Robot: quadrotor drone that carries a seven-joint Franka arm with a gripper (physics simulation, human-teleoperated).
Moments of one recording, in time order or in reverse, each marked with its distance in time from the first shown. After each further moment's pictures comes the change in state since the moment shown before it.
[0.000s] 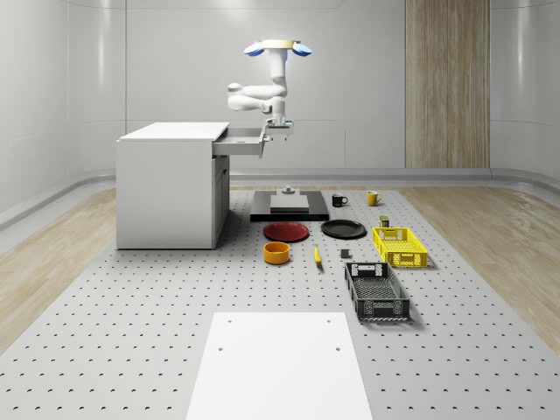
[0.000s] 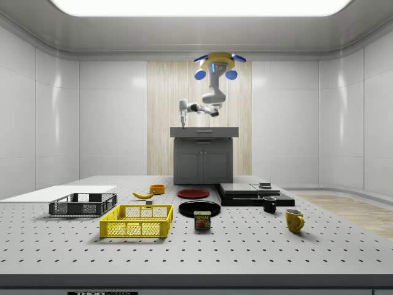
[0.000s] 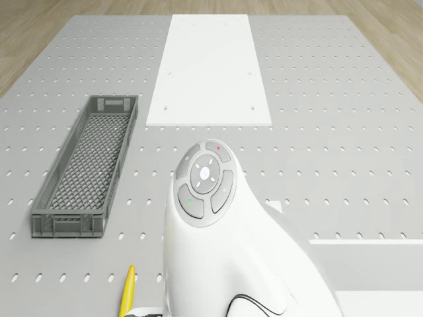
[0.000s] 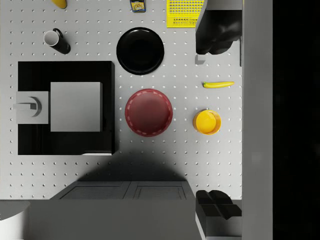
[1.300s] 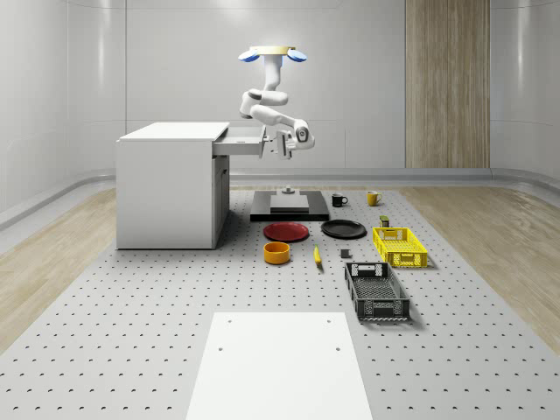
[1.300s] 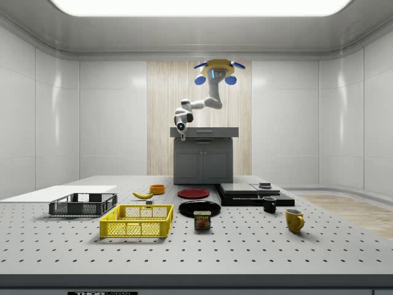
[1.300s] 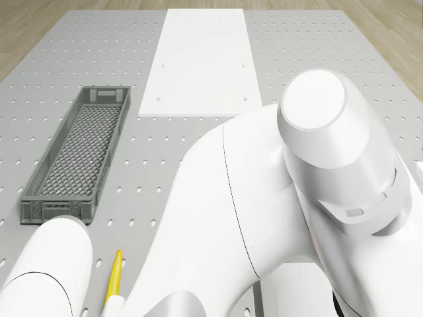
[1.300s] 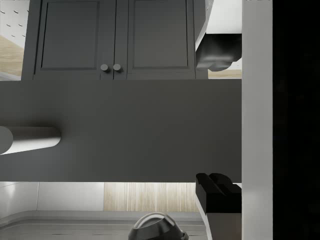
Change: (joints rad) arm -1.213 -0.104 -0.186 0.503 0.243 -1.141 0.856
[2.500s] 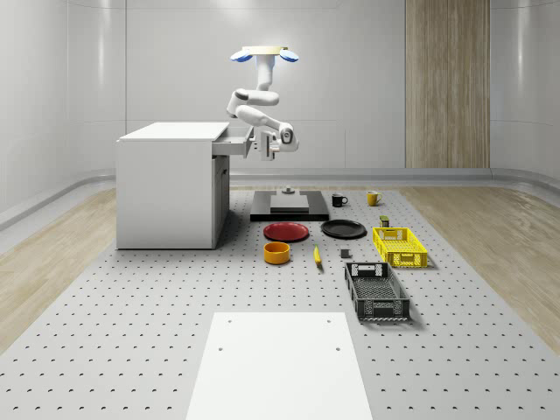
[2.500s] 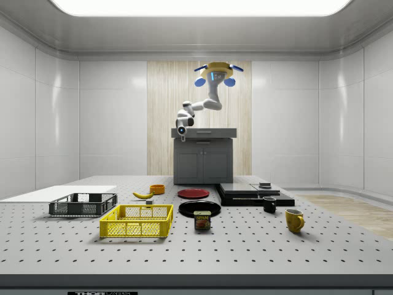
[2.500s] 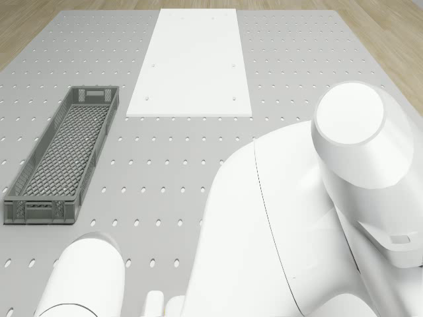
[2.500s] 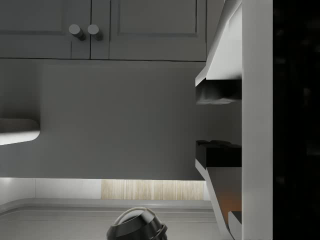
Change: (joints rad) arm 0.144 -0.025 -0.058 -0.078 -0.199 -0.043 -0.141
